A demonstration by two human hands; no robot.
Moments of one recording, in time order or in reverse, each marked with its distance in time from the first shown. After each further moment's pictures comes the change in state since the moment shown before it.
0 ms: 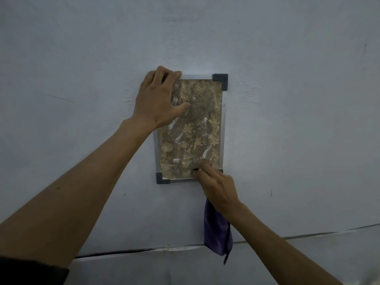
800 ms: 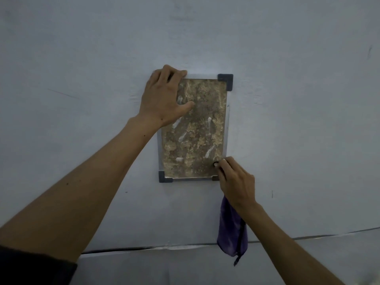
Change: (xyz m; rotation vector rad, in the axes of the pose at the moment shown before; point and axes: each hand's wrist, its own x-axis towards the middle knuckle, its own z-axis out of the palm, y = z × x) left_hand 0.000 0.000 0.002 -0.004 0.009 -0.005; right_hand -0.004 0.024 -0.023 -0.054 0.052 0.181
